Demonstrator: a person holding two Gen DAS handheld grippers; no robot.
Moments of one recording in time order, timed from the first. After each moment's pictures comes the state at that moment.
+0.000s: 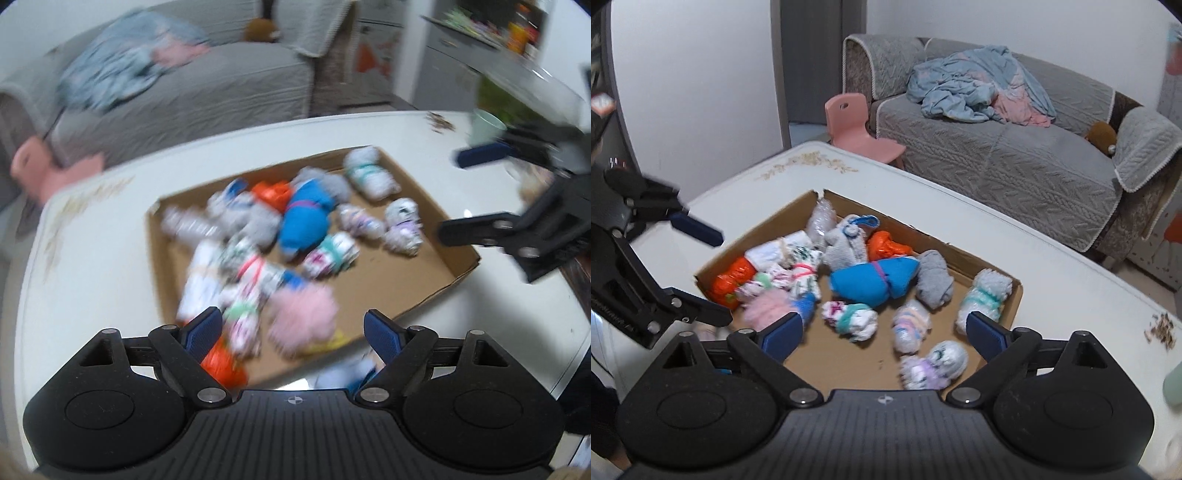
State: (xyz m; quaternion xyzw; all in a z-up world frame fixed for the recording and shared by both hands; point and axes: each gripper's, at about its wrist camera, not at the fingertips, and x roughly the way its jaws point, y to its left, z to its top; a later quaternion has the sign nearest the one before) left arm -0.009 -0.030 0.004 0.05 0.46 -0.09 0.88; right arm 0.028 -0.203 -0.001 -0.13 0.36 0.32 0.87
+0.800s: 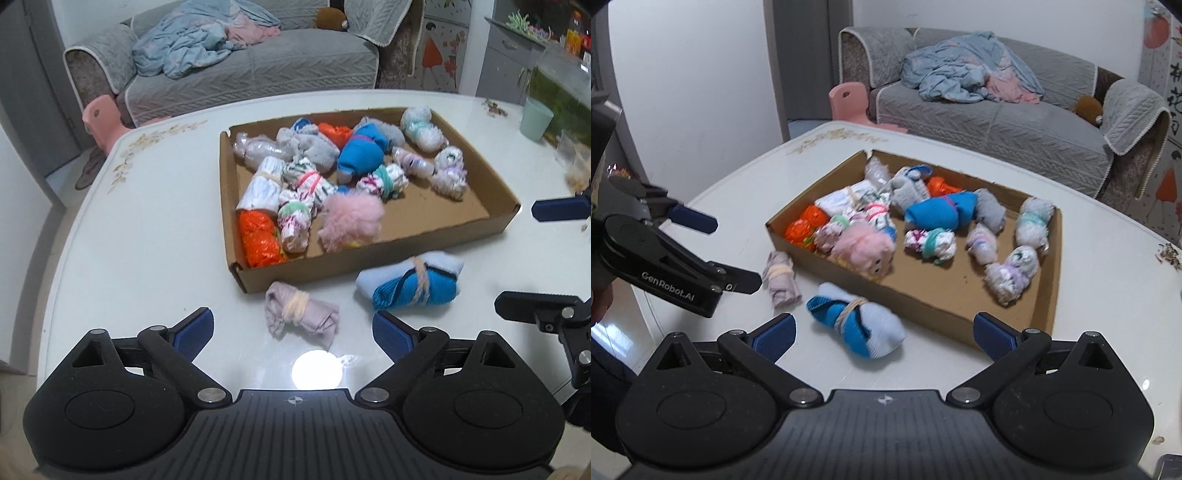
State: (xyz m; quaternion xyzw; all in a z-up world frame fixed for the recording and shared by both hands) left arm -0.085 -0.022 -0.024 0.06 0.47 0.01 0.88; right arm -0.078 -0.172 -0.024 -0.11 0.38 0.28 0.87
